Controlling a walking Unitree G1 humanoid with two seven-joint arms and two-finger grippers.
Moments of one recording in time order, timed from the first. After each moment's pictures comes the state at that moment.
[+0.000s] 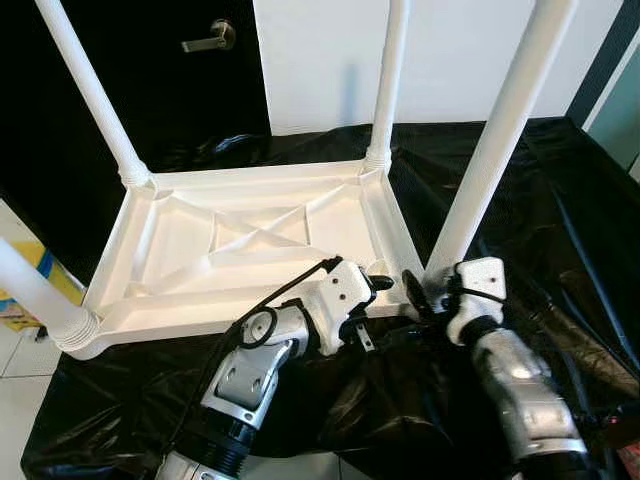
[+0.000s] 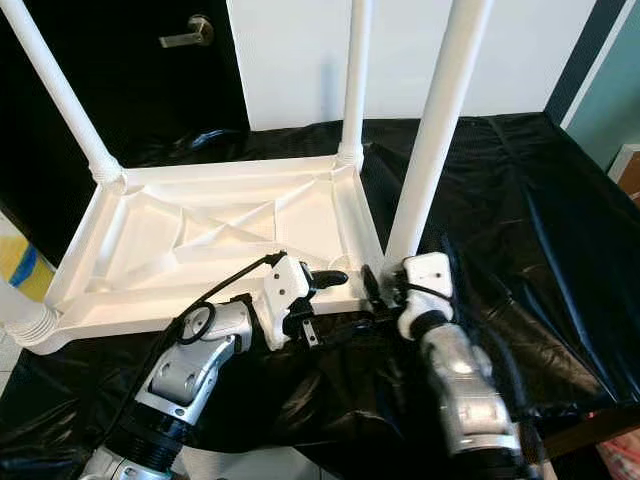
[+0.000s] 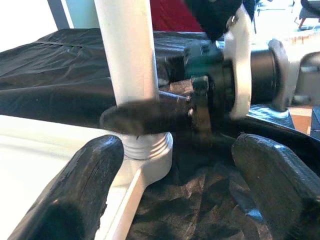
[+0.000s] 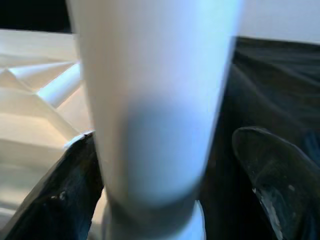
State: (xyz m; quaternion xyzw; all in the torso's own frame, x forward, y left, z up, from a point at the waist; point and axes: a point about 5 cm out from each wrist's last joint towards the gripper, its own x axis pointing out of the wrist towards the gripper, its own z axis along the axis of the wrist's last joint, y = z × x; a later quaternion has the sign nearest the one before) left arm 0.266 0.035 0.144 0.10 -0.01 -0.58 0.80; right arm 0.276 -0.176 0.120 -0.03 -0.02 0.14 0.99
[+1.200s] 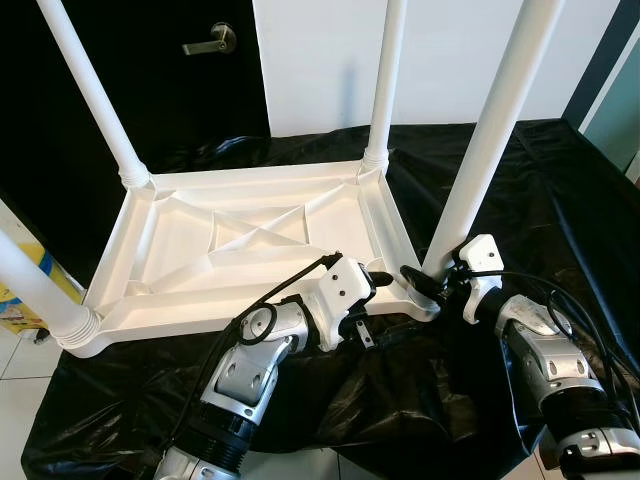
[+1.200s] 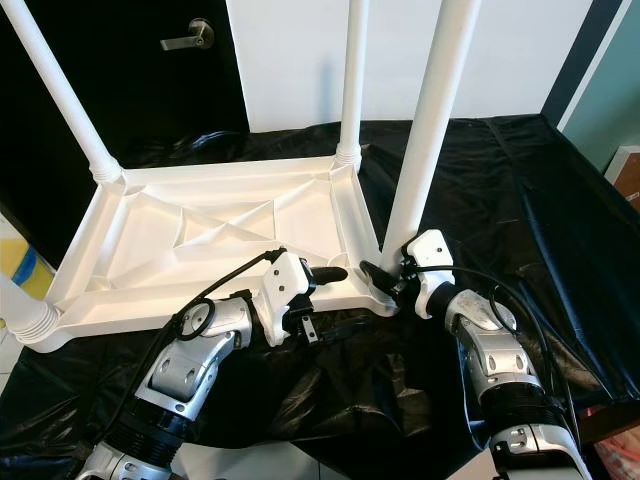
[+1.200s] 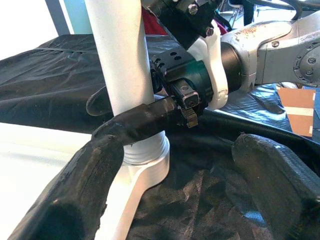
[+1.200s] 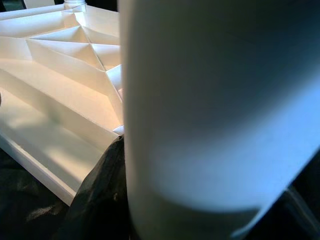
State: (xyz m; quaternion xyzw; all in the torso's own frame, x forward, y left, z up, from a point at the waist) left arm 0.269 0.034 0.147 0.11 -0.02 -0.58 0.80; right arm 0.310 -0.182 0.117 -0.09 0.01 0.33 0.94
